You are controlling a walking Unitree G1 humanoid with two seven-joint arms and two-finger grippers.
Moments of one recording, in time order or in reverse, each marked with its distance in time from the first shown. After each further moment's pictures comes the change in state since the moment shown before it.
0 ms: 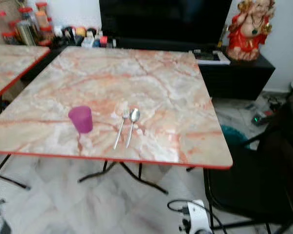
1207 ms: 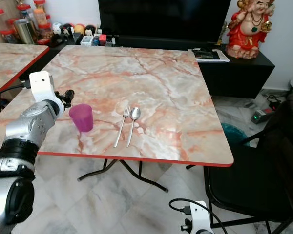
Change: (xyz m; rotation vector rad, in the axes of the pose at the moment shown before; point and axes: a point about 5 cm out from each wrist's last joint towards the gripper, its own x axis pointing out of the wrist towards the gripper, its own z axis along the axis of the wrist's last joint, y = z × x) left arm -0.009 -0.219 0.179 -0.182 0.231 -0.891; right arm 0.000 -0.003 -0.001 0.039 0.010 -0.047
